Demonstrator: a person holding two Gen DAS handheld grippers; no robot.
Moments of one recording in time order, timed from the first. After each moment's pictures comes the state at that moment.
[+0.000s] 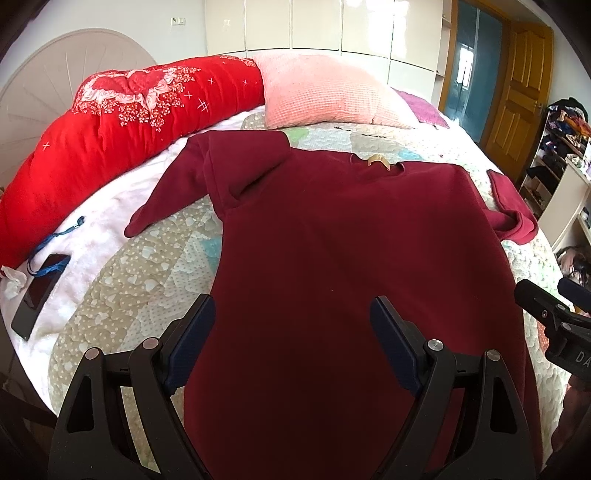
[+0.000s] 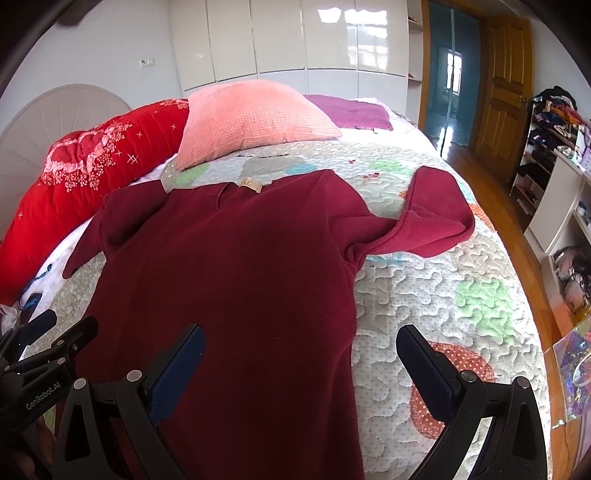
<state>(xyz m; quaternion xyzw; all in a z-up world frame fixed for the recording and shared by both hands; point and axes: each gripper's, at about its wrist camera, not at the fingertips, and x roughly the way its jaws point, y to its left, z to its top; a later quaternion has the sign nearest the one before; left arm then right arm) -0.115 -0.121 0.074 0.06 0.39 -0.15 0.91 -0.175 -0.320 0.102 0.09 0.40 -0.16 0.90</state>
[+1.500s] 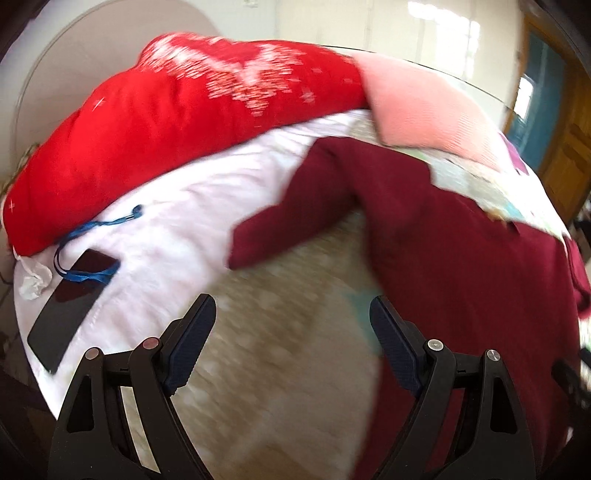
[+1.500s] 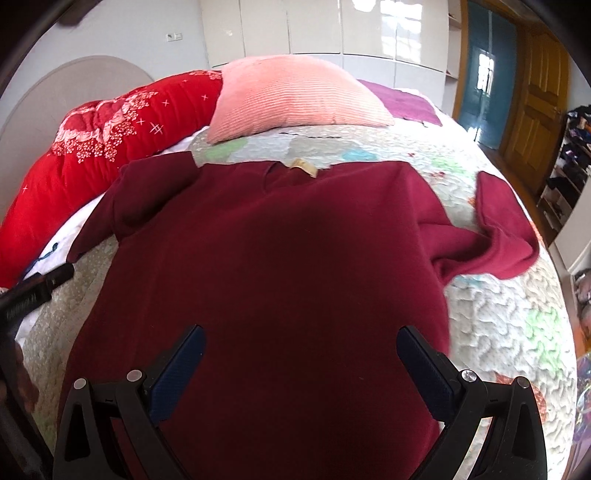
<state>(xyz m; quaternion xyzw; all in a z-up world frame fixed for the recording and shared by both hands) -0.001 -0.008 0.062 -0.01 0.41 -0.04 0.91 -0.104 -0.282 0.076 0.08 0.43 -0.11 0.89</state>
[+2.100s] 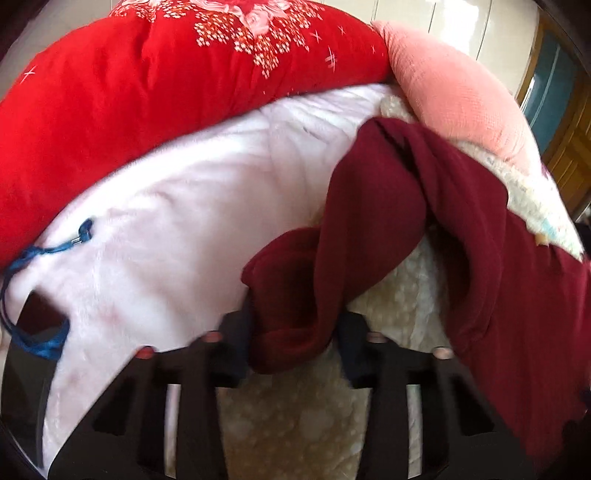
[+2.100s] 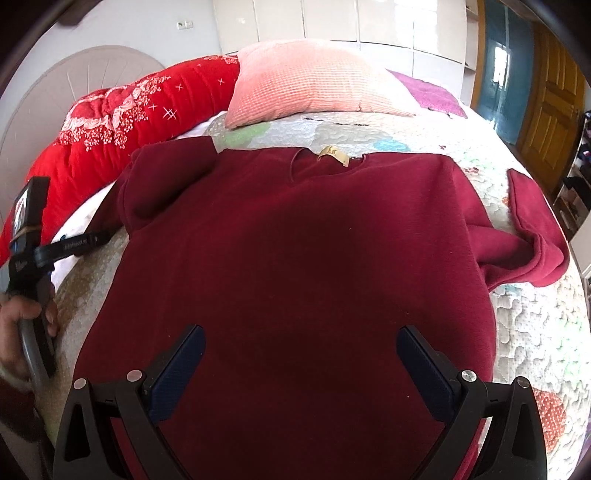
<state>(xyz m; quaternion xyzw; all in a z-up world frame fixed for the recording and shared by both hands) 0.105 0.009 0.025 -0.01 0.46 -0.07 0.88 -0.082 -0.269 0.064 0.08 0.45 -0.08 0.88</state>
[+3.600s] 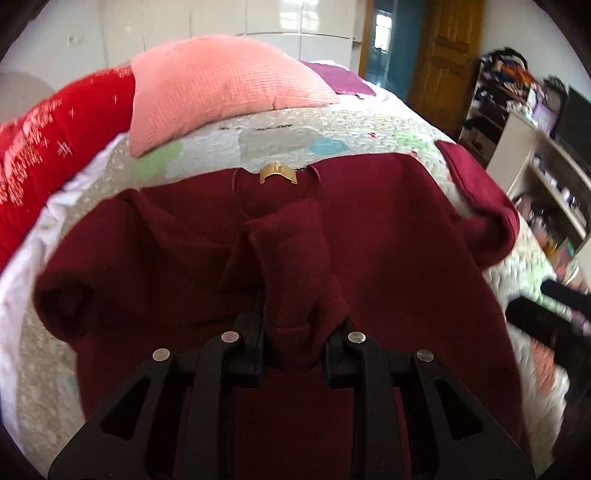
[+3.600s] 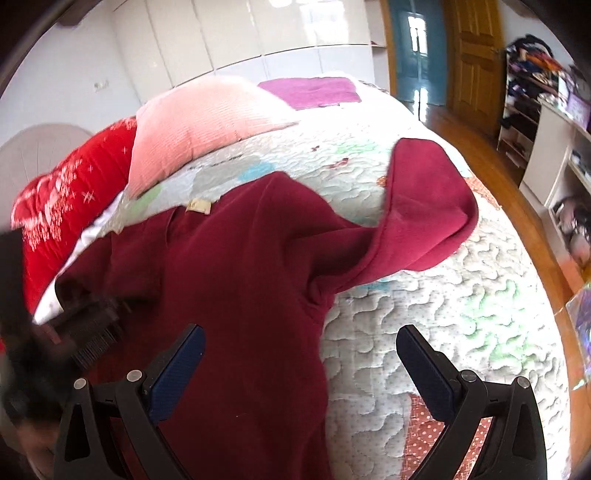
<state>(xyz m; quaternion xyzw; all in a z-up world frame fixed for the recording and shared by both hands) -0.012 -0.249 0.067 0.13 0.40 -0.31 0.85 -0.130 -0.388 0.092 0.19 0.41 -0.20 0.87</state>
